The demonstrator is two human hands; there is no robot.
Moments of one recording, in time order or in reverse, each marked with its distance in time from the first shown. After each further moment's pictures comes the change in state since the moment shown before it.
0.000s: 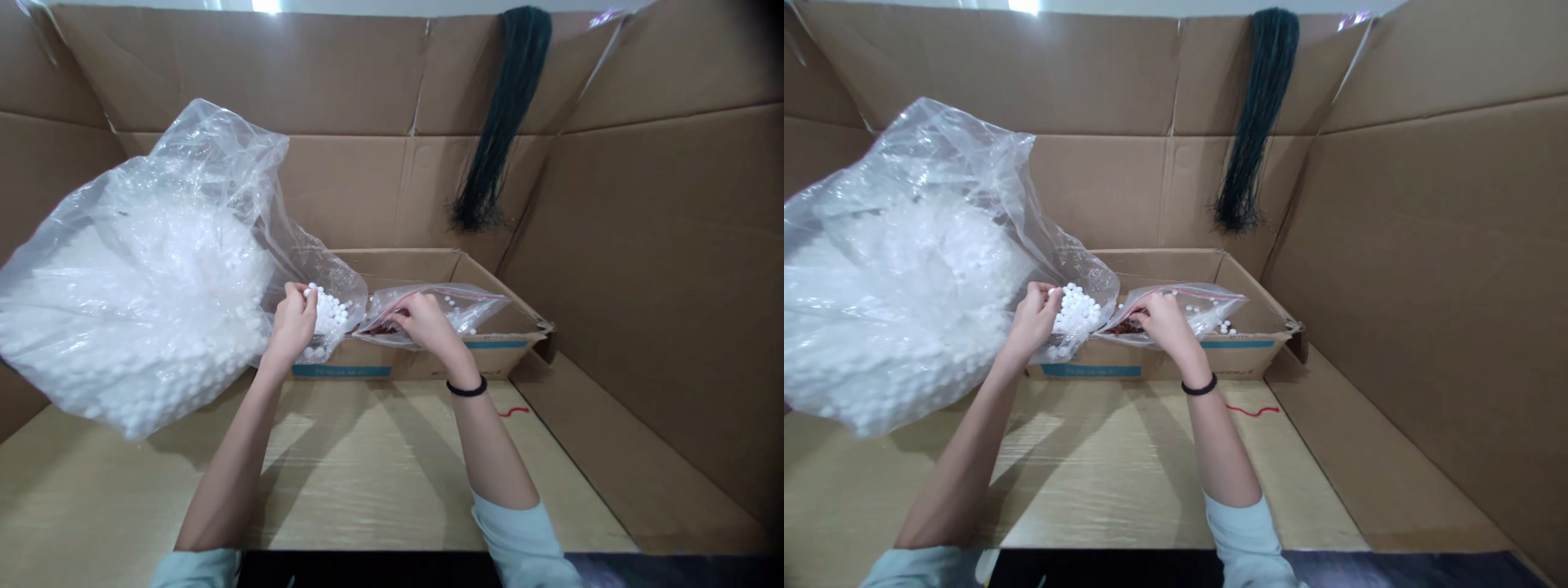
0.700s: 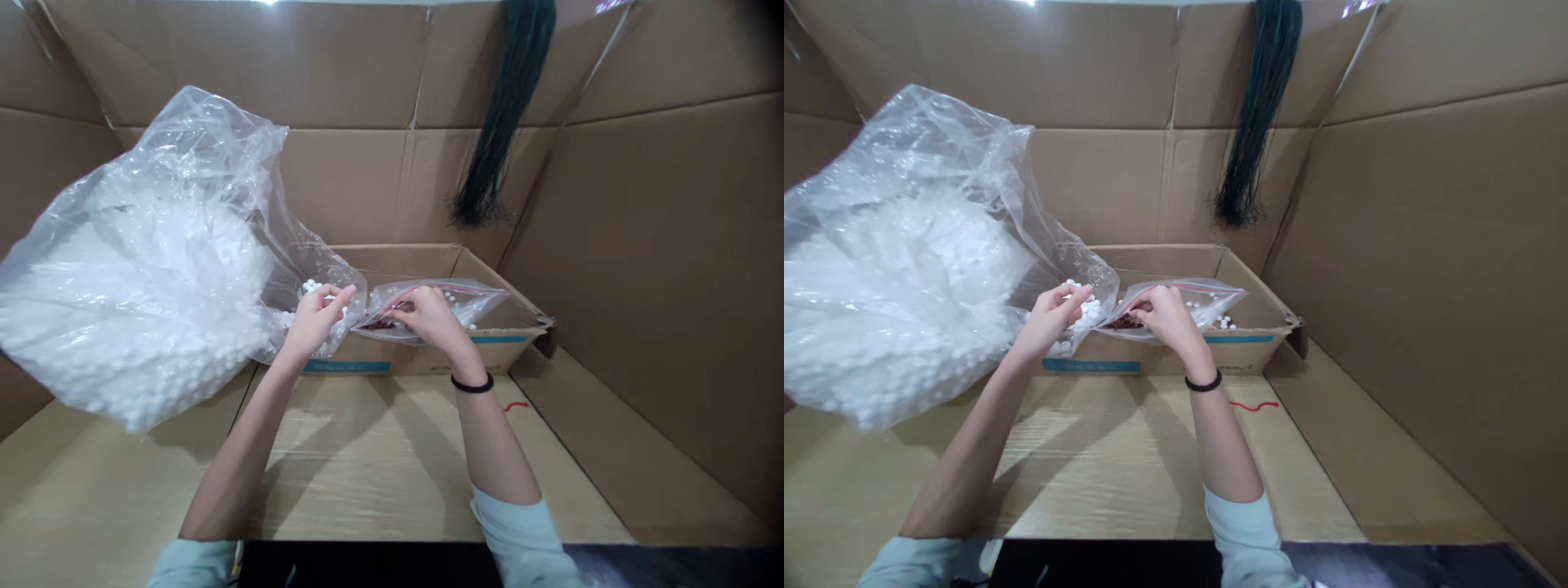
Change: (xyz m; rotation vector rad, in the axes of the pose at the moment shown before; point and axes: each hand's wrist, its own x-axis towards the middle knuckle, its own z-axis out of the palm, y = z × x) left_hand -0.019 0.026 0.006 -0.527 -0.289 0.094; right_hand -0.004 -0.003 -0.008 0.106 0.005 0.019
